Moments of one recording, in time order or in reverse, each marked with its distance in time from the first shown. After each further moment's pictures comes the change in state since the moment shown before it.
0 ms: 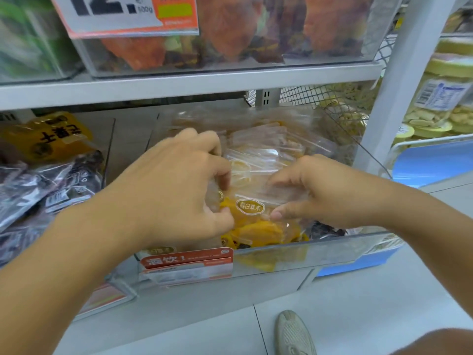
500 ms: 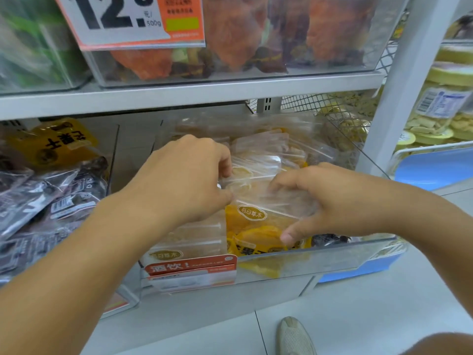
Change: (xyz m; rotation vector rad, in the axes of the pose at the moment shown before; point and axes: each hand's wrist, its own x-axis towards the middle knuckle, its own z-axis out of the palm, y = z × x) left_hand 0.024 0.002 0.004 -0.017 0.076 -0.248; right_hand -0.006 -0.007 -0.011 -0.127 -0.093 0.109
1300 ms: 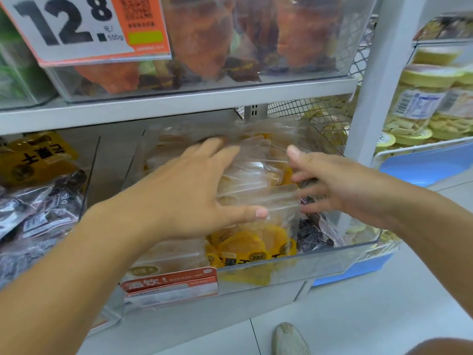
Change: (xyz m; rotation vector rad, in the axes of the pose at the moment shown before) left_hand 0.012 0.013 0.006 -0.013 -0.241 0.163; right_hand -0.005 0.038 0.003 0.961 0.177 0.386
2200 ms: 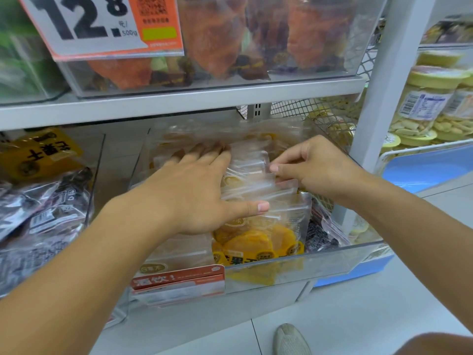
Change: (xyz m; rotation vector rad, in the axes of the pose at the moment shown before) left_hand 0.006 -0.004 0.007 0.133 -0.135 -0.100; right_hand 0.049 -0.004 0.016 -0.112 0.196 -0.309
